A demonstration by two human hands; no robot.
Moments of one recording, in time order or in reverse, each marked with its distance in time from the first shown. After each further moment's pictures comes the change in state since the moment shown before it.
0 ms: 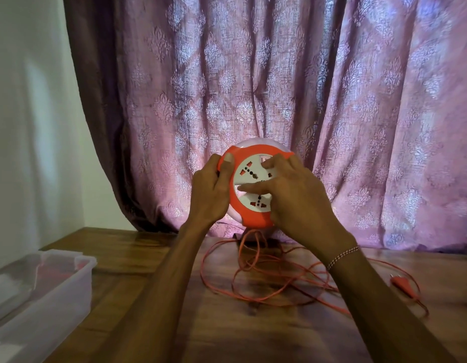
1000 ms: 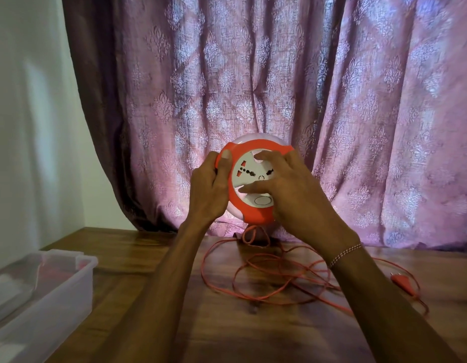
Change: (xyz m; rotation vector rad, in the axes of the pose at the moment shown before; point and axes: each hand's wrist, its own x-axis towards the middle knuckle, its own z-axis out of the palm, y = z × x) left_hand 0.003 0.002 -0.001 -0.034 0.024 -0.006; right_hand 0.002 -0.002 -0.010 0.042 -0.067 -0.058
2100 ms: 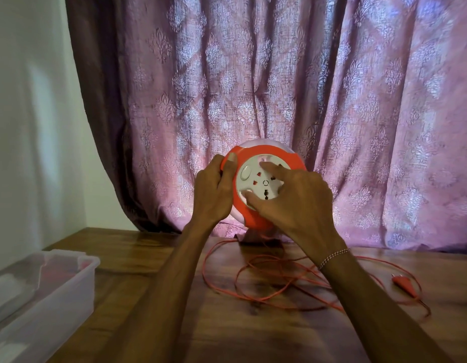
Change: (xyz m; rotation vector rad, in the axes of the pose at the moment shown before) left_hand -0.003 0.002 0.004 0.074 0.002 0.032; right_hand -0.002 -0.009 0.019 0.128 0.326 0.398
